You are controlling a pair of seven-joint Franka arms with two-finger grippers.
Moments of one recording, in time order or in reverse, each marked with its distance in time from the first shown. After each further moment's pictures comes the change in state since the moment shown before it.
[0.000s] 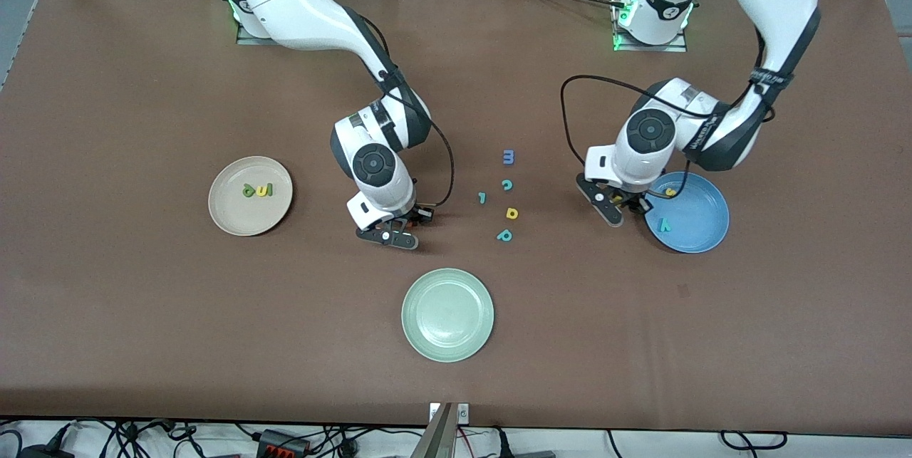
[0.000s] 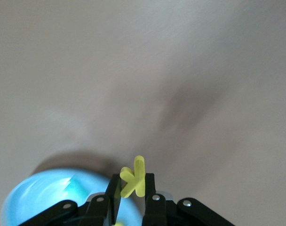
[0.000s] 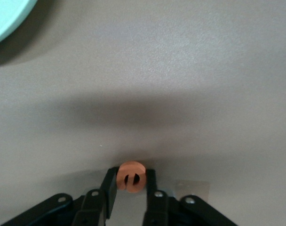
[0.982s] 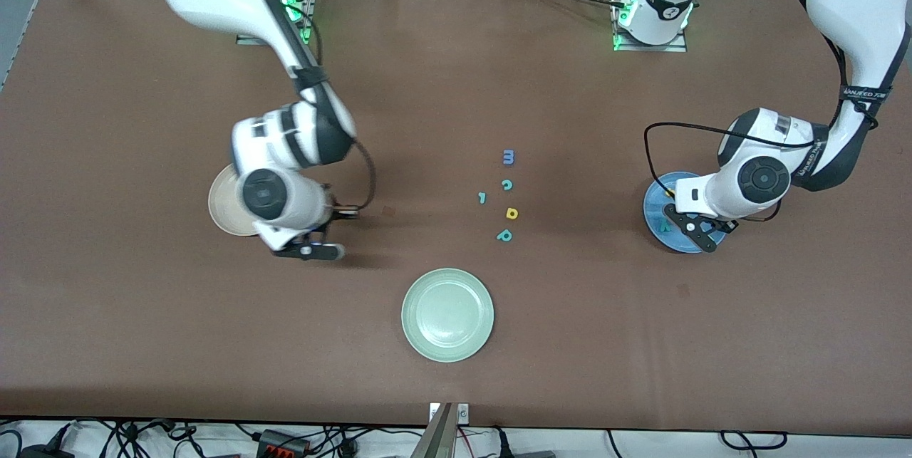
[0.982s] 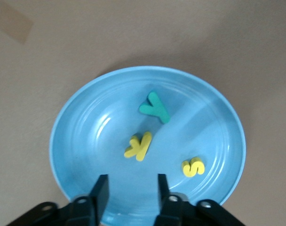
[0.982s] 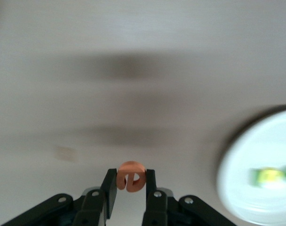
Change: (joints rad) left arm 0.284 0.092 0.005 0.045 0.021 -0.018 0.163; right arm -0.264 -0.222 -0.033 -0.038 -0.002 -0.436 -0.463
